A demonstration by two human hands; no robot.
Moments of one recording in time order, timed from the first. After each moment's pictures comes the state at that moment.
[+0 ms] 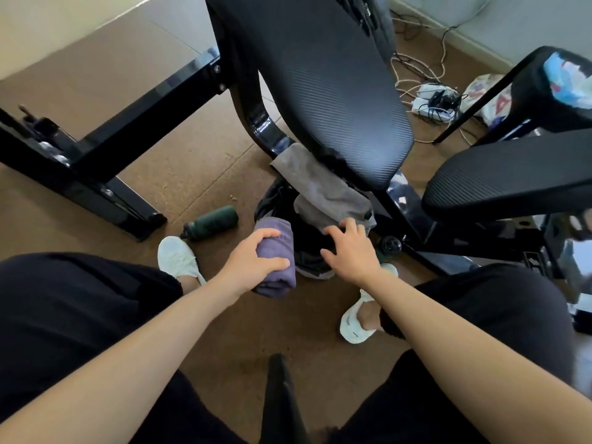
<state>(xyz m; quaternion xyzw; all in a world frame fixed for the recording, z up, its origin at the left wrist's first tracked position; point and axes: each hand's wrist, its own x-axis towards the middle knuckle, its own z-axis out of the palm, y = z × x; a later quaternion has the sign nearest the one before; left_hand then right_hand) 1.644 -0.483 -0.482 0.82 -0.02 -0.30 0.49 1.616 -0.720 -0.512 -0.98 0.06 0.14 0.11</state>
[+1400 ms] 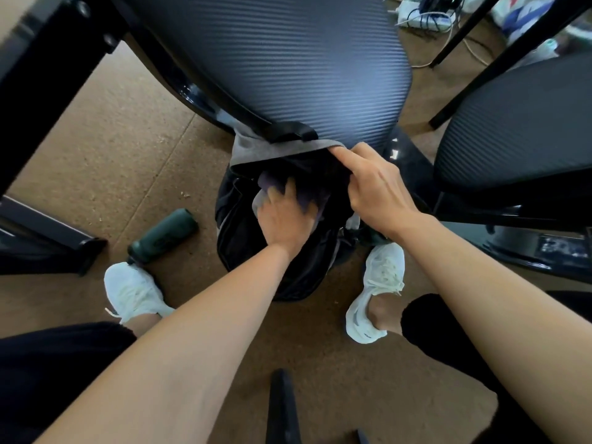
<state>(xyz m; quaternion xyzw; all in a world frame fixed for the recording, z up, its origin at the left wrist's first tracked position) 1.763 -0.676 -0.653 0.97 -0.10 -0.15 0.17 1.723 -0.829 -0.538 -0.97 0.04 -0.03 0.22</state>
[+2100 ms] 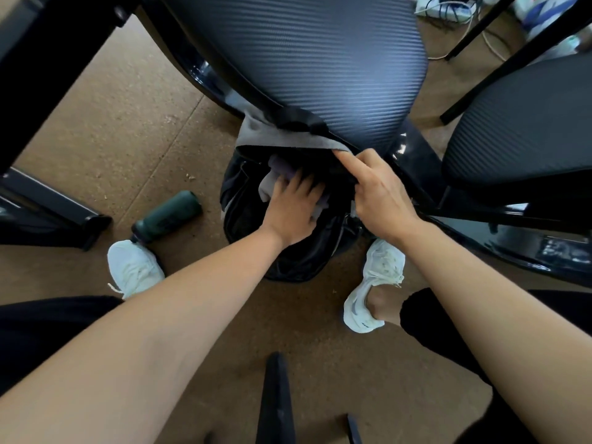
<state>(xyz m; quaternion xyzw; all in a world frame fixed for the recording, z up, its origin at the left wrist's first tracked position) 1.766 -0.657 -0.654 0.90 -0.40 -0.17 0.03 1.703 -0.826 -0.559 -0.97 0.04 0.02 0.22</state>
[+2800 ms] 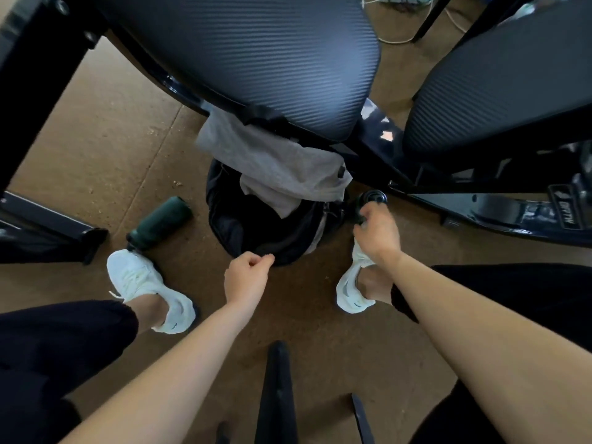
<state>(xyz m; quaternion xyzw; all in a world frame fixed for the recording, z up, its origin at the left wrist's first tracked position) 1.643 -0.586 -0.605 0.84 0.18 -0.34 0.37 1.597 -0.852 -0.637 -0.88 0.36 0.13 0.28</state>
